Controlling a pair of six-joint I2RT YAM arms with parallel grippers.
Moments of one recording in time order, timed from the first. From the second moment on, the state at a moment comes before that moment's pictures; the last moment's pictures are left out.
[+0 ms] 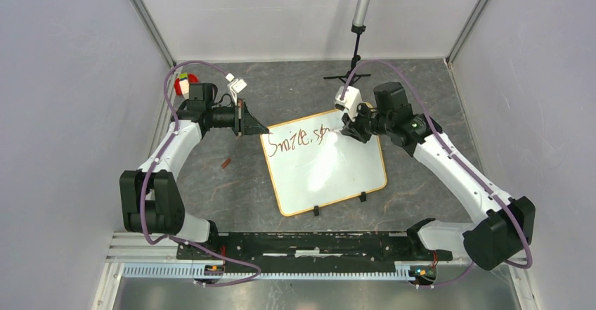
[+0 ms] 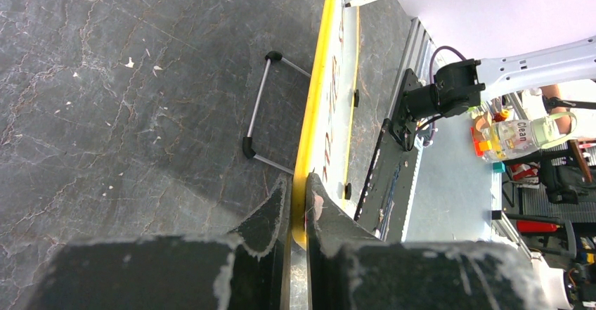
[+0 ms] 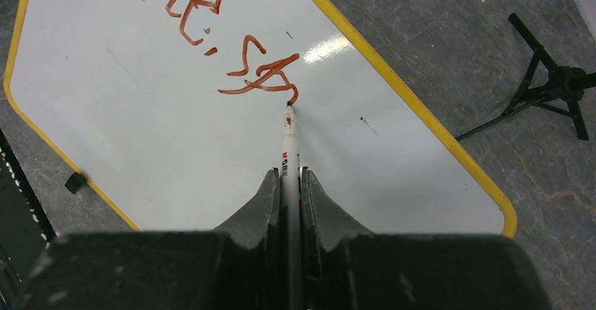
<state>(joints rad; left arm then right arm) -0.05 1.45 1.06 -0.44 1.16 0.06 0.47 1.26 1.14 -0.54 -0.42 -0.49</state>
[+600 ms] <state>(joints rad) -0.05 1.45 1.06 -0.44 1.16 0.06 0.51 1.26 1.13 -0.56 -0.38 -0.49</state>
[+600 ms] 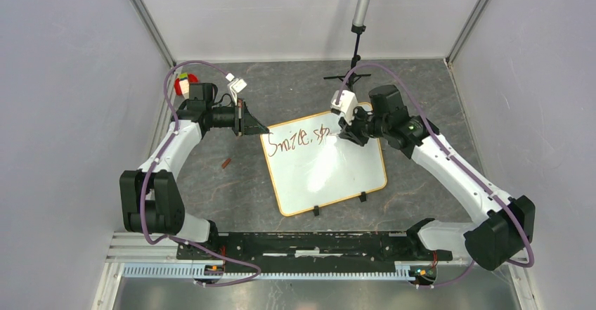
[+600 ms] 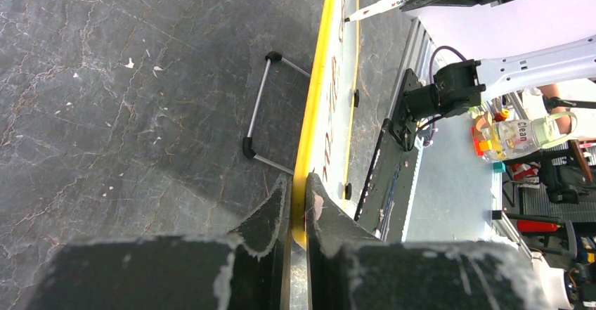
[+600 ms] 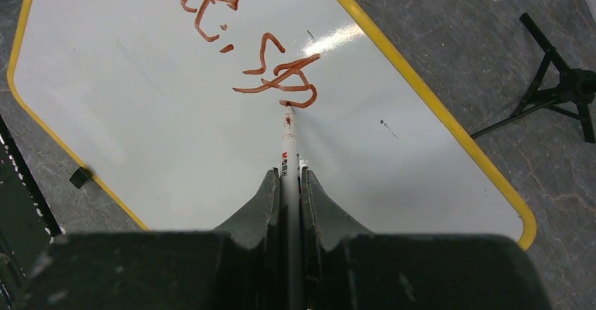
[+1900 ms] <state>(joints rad) -0.05 1.45 1.06 -0.44 1.16 0.06 0.49 1.25 1.14 -0.58 -0.35 -0.52</state>
